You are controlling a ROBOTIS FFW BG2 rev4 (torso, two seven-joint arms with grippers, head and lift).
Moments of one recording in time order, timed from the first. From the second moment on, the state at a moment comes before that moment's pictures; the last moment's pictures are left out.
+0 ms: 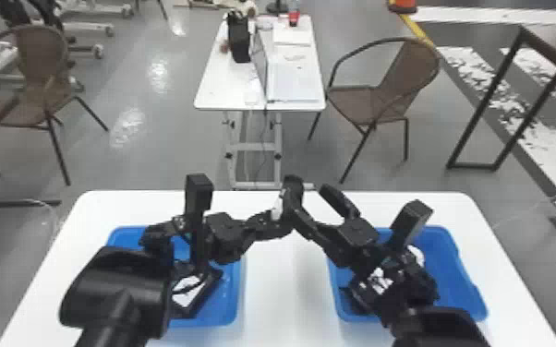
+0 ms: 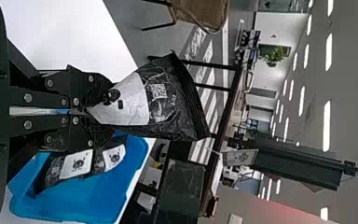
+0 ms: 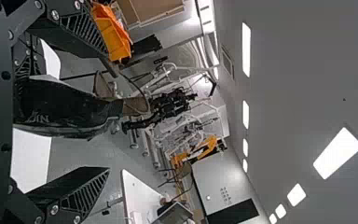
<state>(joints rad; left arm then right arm) -0.21 0.02 -0.12 -1.25 -0.04 0.16 -0.94 0.02 -0.04 0.16 -1.45 -0.41 -0.06 0.53</state>
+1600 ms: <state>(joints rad) -0.11 0.04 -0.03 -1.32 0.14 0.12 -0.92 0.00 -0.04 0.04 -1.37 -0.43 -0.05 0.45</state>
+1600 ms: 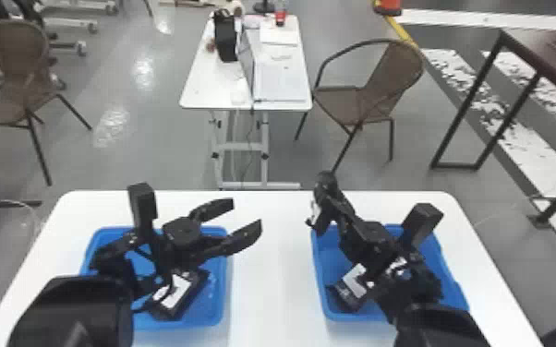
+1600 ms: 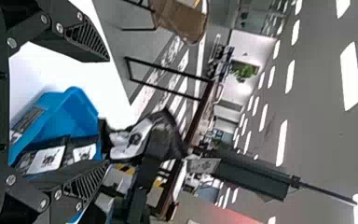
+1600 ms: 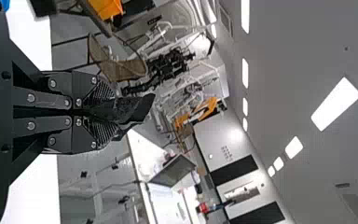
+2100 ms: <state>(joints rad) 0.09 0.01 0.19 -1.49 0.24 0.08 -0.64 -0.06 -0.06 -0.17 -1.08 -0.37 -0.05 0.44</state>
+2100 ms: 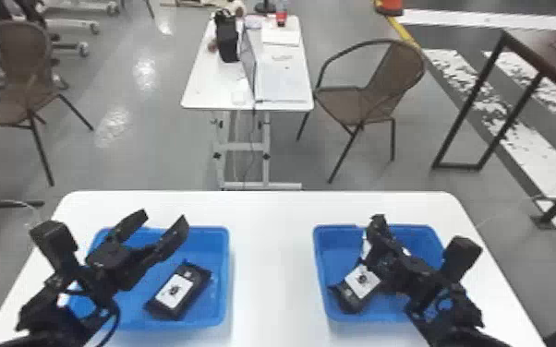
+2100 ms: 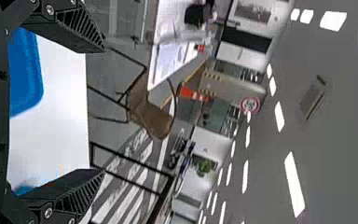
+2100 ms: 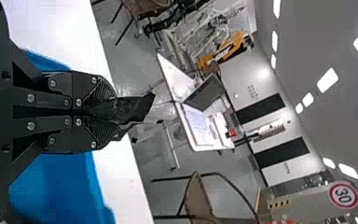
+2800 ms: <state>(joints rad) 0.16 0.00 0.17 -1.63 0.33 0.28 -0.40 -0.04 -0.08 -0.22 -1.02 -0.40 -0.07 0.40</state>
